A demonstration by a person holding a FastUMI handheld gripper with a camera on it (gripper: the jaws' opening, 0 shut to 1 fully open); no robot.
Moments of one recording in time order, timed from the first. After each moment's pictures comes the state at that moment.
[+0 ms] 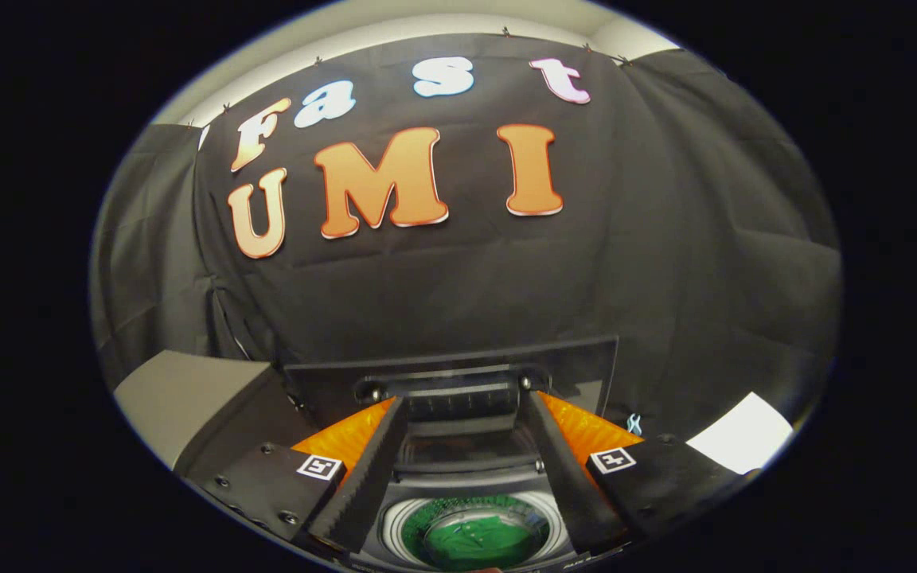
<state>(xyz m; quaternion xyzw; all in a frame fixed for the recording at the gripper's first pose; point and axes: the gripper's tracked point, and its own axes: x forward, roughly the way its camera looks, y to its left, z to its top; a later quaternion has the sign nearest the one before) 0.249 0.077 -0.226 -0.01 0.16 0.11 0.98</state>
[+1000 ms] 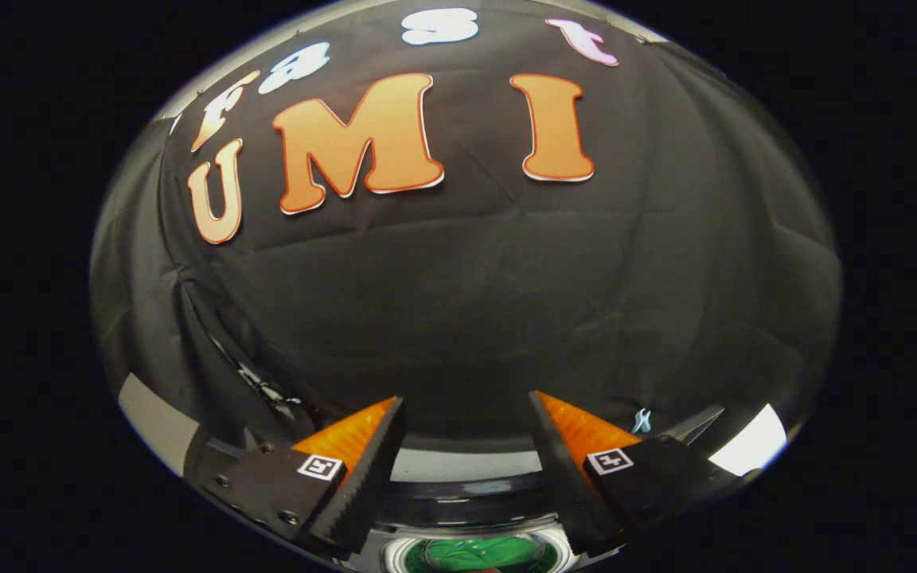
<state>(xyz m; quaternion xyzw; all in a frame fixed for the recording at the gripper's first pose) 0.388 0.103 -0.275 -0.02 0.25 0.09 0.96</state>
